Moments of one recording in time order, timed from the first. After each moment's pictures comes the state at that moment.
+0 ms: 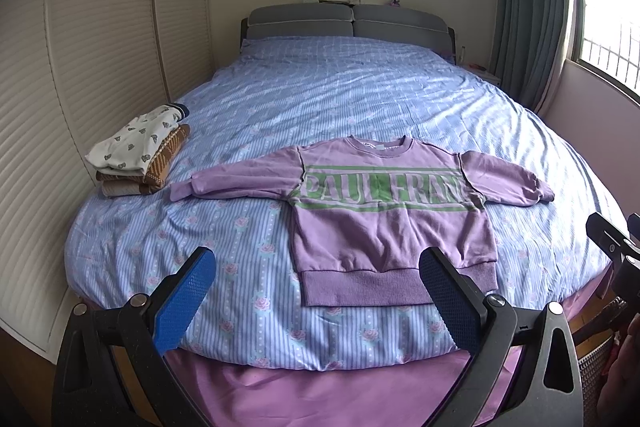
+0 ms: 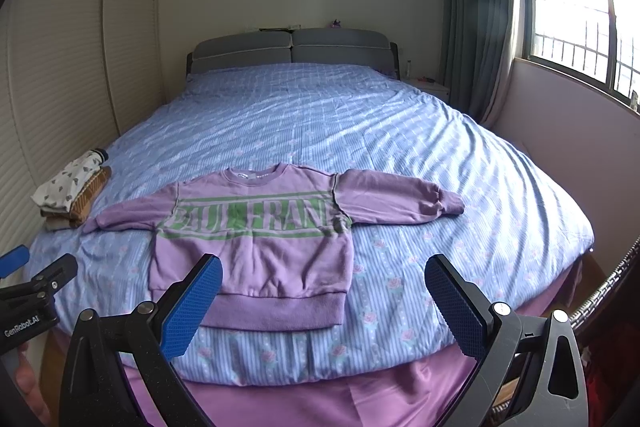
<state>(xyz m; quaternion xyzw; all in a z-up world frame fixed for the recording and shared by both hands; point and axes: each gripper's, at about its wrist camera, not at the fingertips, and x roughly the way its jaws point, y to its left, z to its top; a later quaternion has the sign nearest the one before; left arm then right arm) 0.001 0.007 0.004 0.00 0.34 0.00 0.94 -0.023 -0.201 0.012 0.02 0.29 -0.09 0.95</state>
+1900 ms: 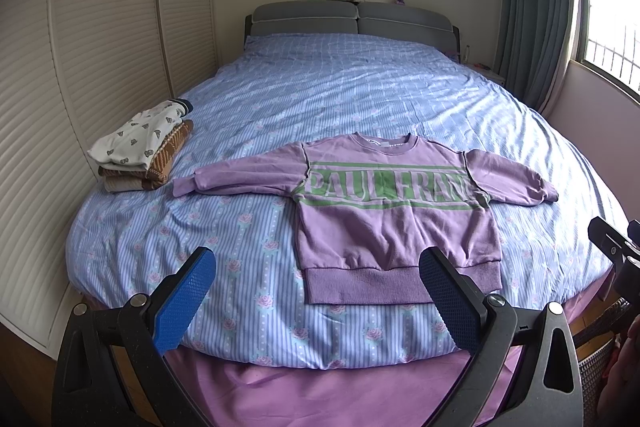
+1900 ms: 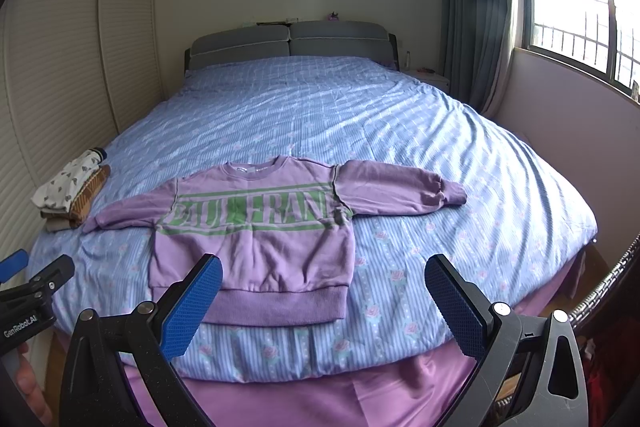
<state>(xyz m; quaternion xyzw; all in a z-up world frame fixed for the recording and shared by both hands) 0.001 0.009 0.002 0.00 0.33 0.00 0.94 -0.022 -0.202 0.006 0.02 0.30 -0.09 0.95</state>
